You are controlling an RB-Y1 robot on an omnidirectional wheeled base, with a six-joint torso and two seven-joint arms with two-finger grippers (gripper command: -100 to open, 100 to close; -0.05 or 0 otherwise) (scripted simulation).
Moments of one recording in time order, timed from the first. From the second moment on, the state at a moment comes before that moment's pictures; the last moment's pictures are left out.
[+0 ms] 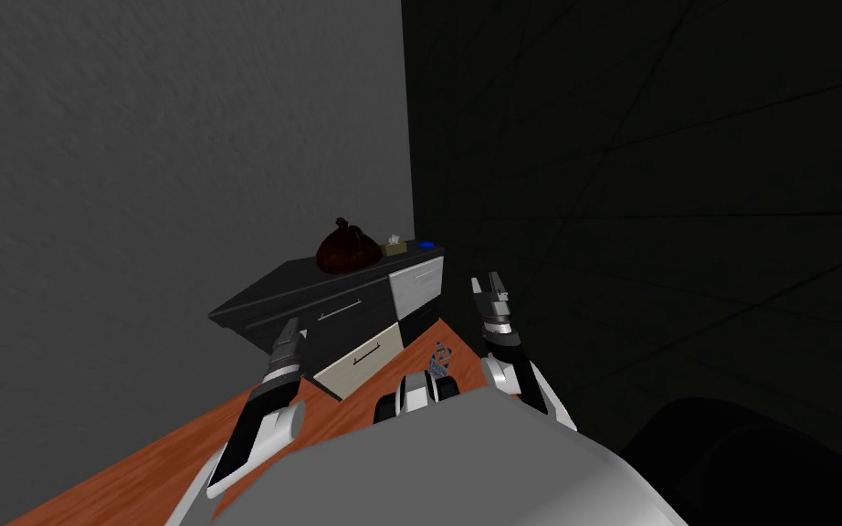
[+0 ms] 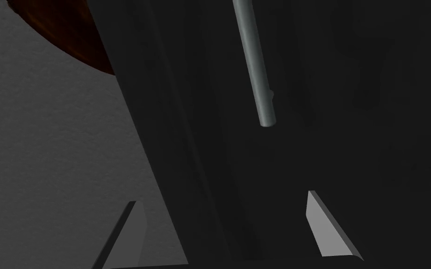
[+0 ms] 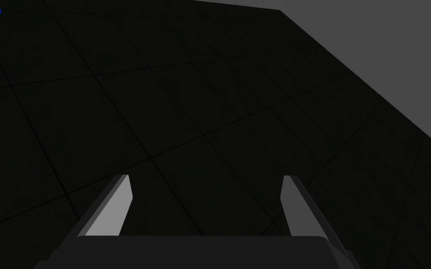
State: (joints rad) left arm 0.32 0.12 0.30 -1.78 0.09 -0.32 -0.11; right arm 0.53 -0.03 -0.02 -2.24 0.01 -0.64 -0.10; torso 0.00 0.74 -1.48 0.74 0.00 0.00
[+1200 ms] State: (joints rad) left arm 0.33 0.04 0.32 -1.81 0.11 -0.27 -0.10; right arm 0.53 -0.03 -0.02 -2.24 0.01 -0.64 -0.10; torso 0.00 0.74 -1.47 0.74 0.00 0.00
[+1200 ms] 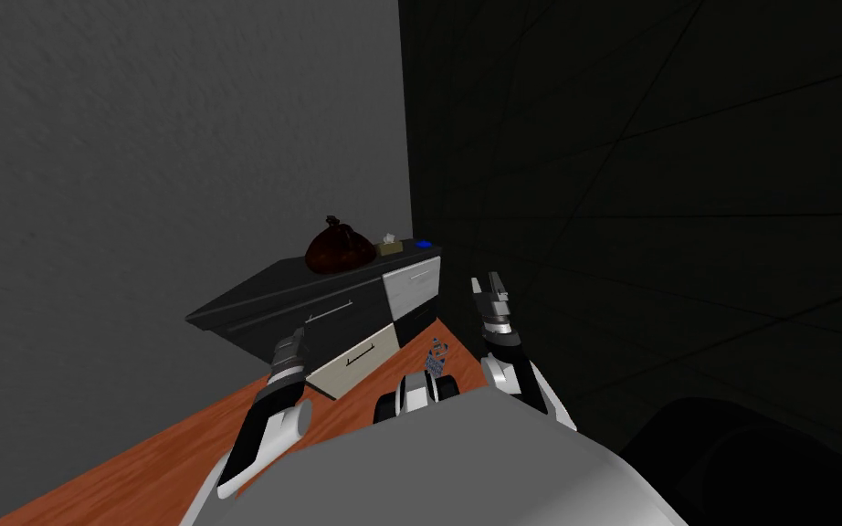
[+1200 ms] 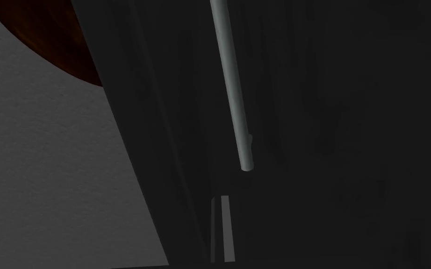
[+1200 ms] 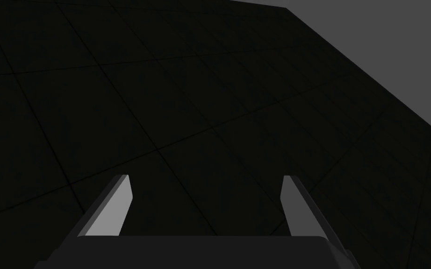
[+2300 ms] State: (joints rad) left arm 0.33 0.11 0.33 -1.81 0.11 -0.22 -0.10; right arm 0.53 -0.03 -0.02 -2.24 0.01 -0.64 -0.10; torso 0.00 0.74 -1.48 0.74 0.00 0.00
